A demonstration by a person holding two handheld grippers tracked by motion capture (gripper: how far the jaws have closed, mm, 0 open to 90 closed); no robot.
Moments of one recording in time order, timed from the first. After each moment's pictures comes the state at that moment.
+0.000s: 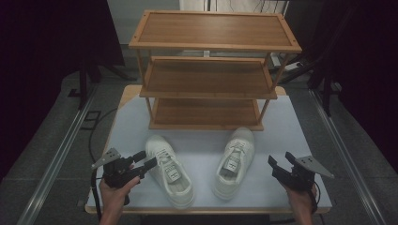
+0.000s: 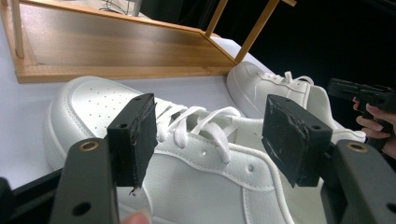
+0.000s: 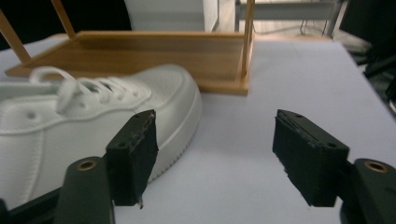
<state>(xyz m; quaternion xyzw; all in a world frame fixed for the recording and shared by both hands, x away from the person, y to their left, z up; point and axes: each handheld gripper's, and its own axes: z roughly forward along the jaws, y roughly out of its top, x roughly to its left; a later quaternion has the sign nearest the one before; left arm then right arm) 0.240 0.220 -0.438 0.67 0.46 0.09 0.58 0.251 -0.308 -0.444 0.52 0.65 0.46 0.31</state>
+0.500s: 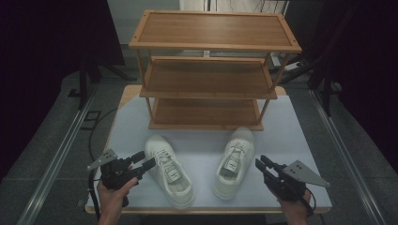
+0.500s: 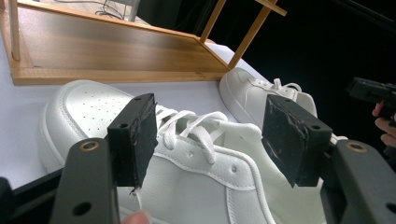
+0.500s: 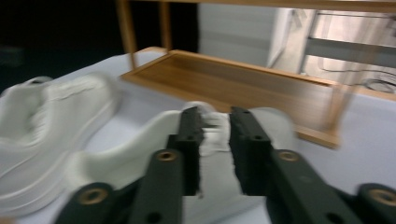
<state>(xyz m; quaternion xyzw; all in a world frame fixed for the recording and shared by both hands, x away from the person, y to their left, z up) 0.233 0.222 -0.431 0.66 0.46 0.08 0.59 0.215 -0.257 -0.401 0.39 0.71 0.52 0.27</state>
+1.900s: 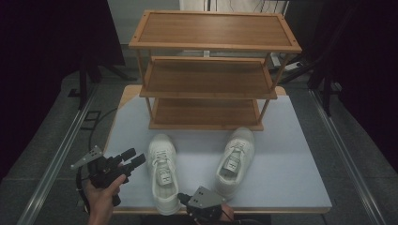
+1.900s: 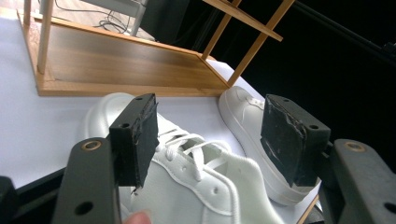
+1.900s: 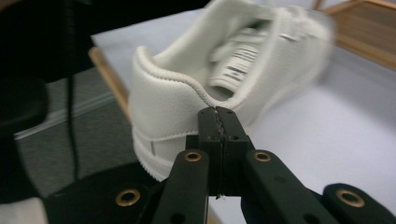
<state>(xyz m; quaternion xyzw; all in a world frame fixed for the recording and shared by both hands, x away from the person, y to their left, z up) 0.228 0.248 -0.417 0.63 0.48 0.08 0.61 0.172 -0.063 -0.456 0.25 0.83 0.48 0.14</state>
